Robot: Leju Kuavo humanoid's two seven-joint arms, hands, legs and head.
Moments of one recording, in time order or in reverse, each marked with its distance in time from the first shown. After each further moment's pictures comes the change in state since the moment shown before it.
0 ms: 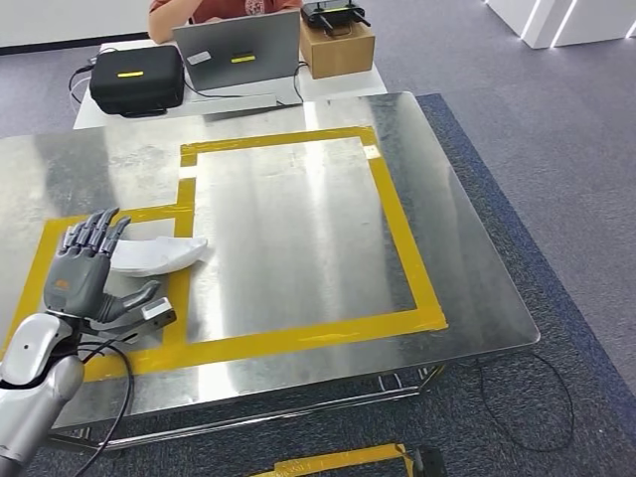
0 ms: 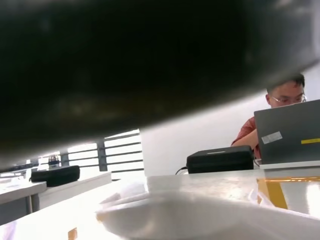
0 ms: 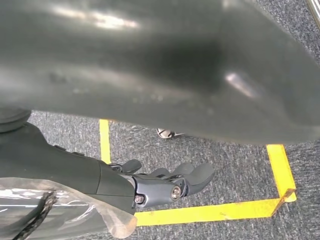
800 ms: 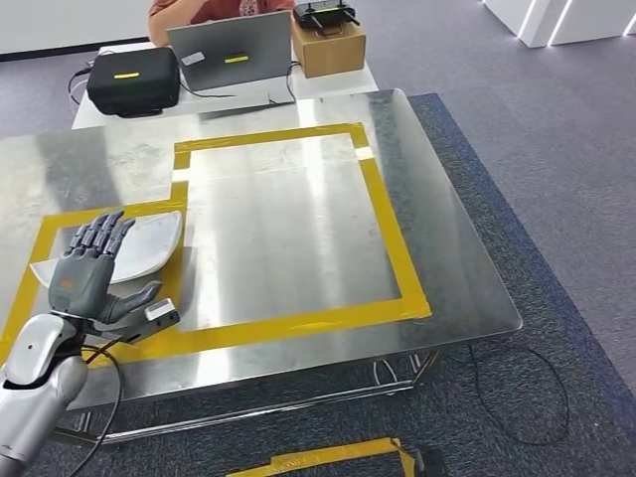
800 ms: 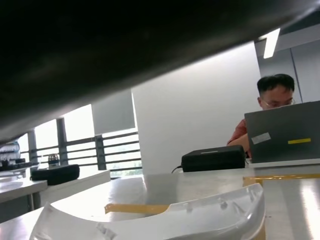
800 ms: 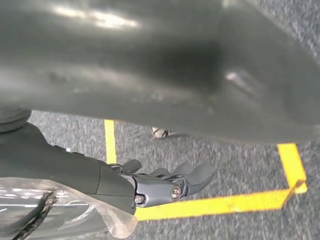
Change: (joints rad) left arm 0.006 -0.004 0.001 -0.002 0.015 -0.016 0.000; right arm -0.003 0.000 -0.001 0.000 0.005 -0.002 0.012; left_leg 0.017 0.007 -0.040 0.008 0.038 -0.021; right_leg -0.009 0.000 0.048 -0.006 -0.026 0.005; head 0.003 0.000
